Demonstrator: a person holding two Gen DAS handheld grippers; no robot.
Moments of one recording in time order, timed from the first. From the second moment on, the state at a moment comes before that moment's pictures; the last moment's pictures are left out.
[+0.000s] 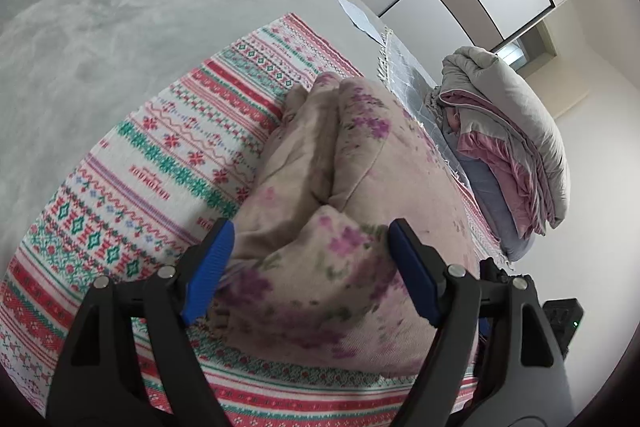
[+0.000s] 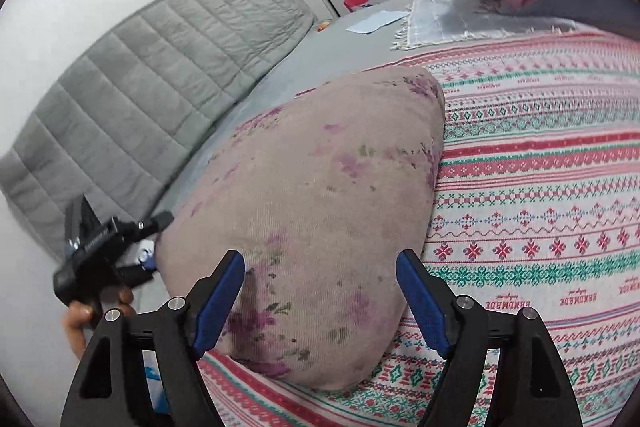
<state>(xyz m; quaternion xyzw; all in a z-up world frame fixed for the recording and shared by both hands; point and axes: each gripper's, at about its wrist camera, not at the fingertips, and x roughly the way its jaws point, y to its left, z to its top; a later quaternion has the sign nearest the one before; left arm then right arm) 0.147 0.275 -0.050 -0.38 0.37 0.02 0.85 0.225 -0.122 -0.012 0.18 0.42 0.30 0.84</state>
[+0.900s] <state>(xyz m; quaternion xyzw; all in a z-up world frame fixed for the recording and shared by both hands) 0.138 0.249 -0.086 -0.36 0.40 -0.04 0.84 0.262 -0.171 -0.079 0.41 0.50 0.27 0.71</state>
